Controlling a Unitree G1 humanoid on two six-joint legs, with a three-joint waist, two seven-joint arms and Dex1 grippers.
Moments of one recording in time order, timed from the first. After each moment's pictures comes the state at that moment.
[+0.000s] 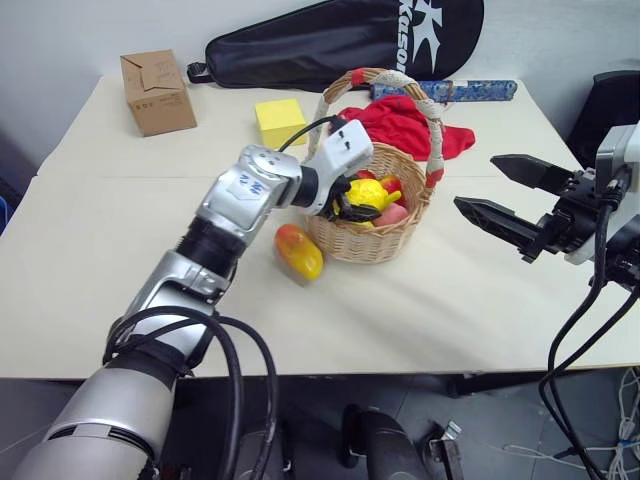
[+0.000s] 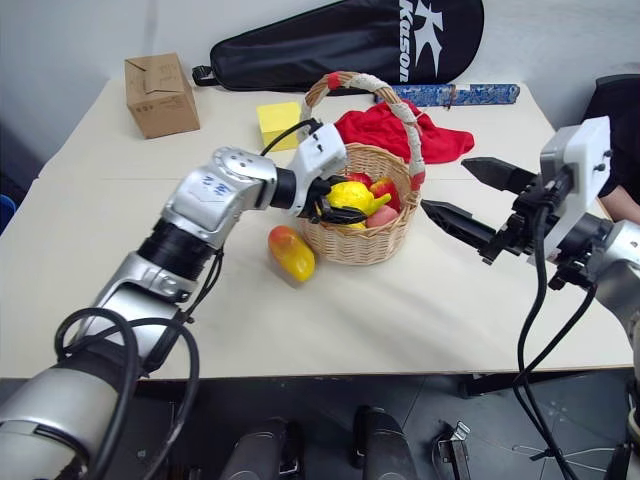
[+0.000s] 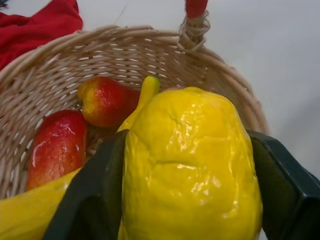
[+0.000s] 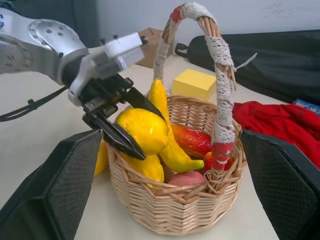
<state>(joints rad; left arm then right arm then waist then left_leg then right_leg) -1.23 0.31 -0.40 0.56 -0.19 0.54 -0.82 -0.31 -0.90 -0.44 -0.47 0.95 0.74 0.62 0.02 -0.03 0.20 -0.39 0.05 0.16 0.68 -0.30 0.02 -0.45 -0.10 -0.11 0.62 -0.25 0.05</state>
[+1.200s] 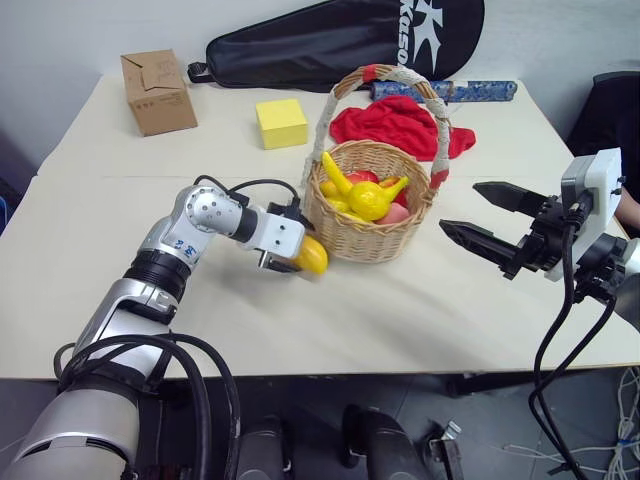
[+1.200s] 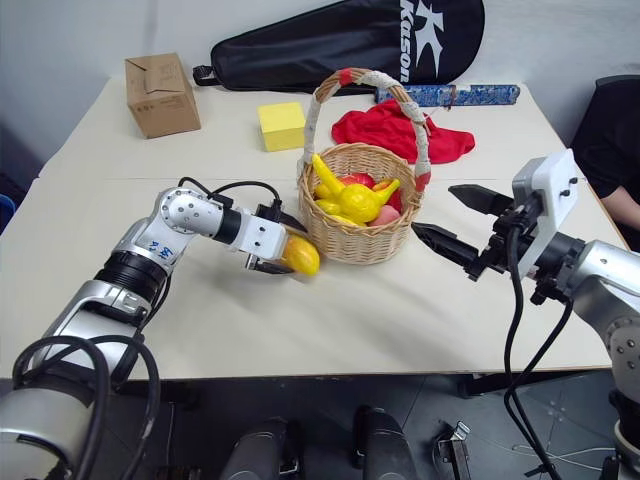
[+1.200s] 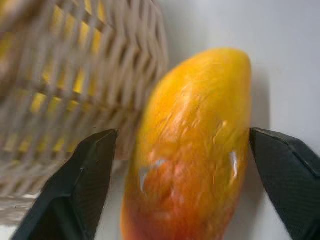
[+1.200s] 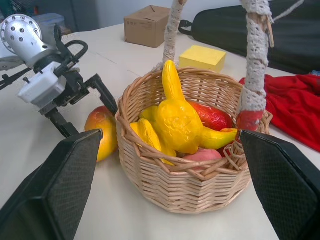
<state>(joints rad) -1.05 0.54 -0.40 0.81 0.24 -0.53 -1.11 -0.28 -0.87 -0.38 -0.48 0.91 0.74 0.63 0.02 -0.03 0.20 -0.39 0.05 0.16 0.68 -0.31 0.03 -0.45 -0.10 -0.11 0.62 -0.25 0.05</state>
